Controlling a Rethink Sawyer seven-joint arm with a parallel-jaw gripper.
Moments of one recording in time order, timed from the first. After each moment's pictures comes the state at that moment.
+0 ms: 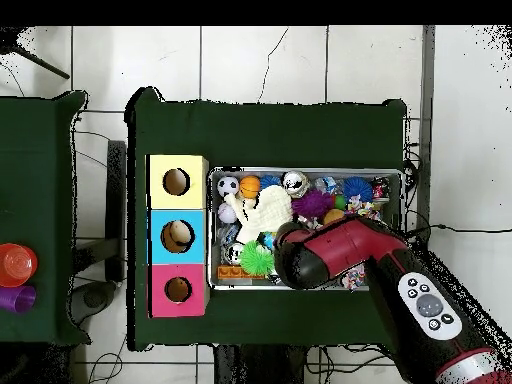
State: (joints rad) arm -0.75 -0.62 0.60 1.81 -1.01 0.44 1.21
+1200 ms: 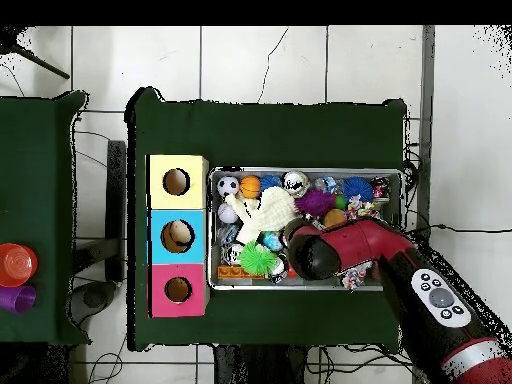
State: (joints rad) arm -0.82 -0.50 0.60 1.74 -0.95 0.44 1.21
